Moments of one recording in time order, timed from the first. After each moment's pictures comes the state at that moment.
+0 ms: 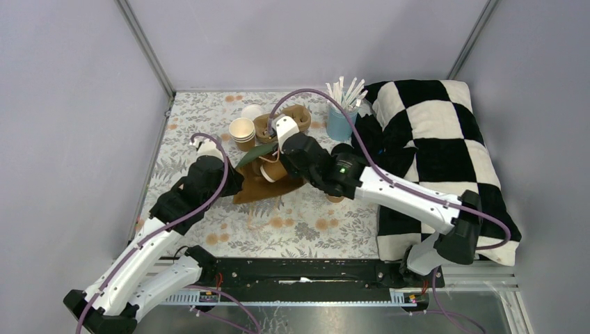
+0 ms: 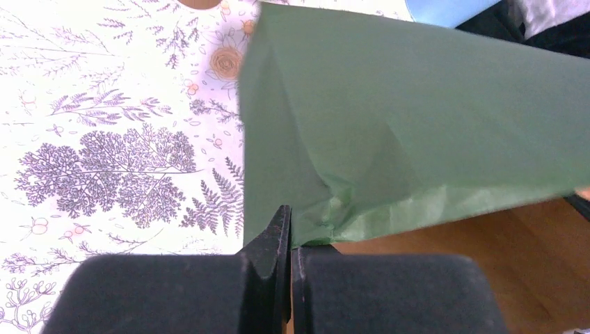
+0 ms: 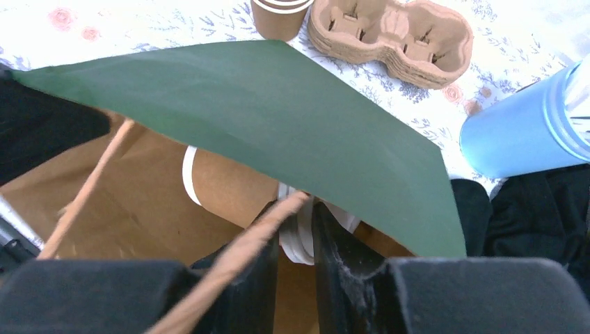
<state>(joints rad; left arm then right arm) -0.57 0.76 0.85 -0.68 -0.24 -0.65 1.10 1.56 1.47 -0.50 0.42 0.11</state>
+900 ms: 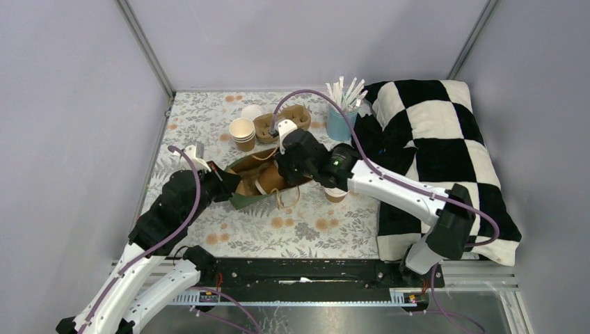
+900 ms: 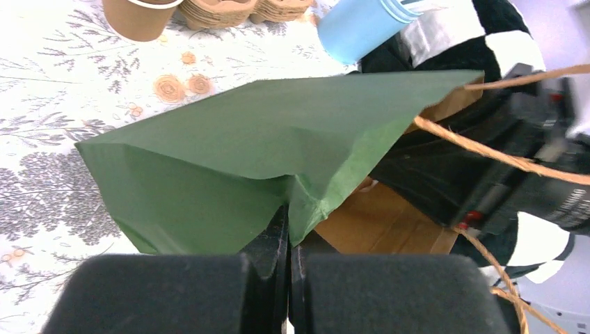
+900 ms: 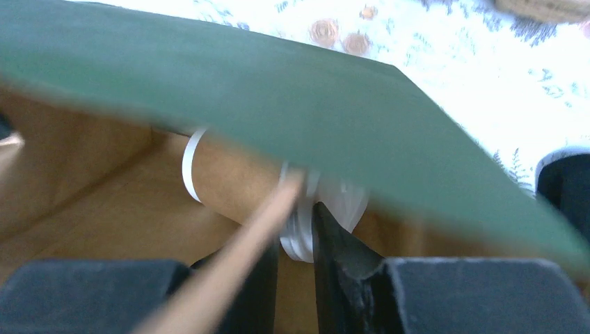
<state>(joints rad) -0.58 0.57 0.85 -0.66 -0.17 -0.69 1.01 1.58 1.44 -0.51 0.15 0.26</state>
